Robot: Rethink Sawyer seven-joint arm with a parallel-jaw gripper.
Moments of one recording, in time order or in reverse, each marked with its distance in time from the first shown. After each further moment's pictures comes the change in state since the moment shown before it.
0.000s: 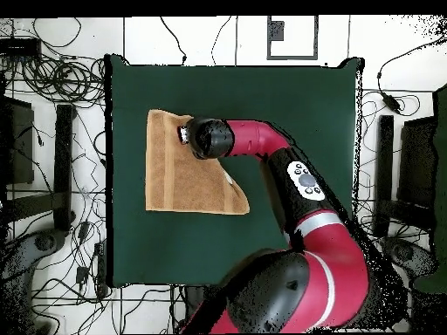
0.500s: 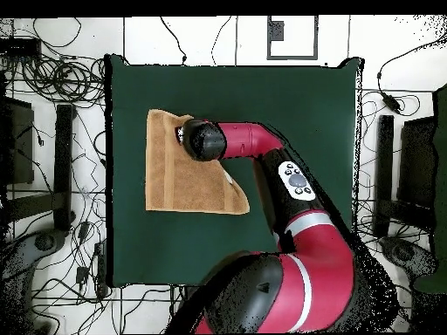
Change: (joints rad) arm 0.047 -0.012 -0.060 0.001 0.021 -0.054 0.000
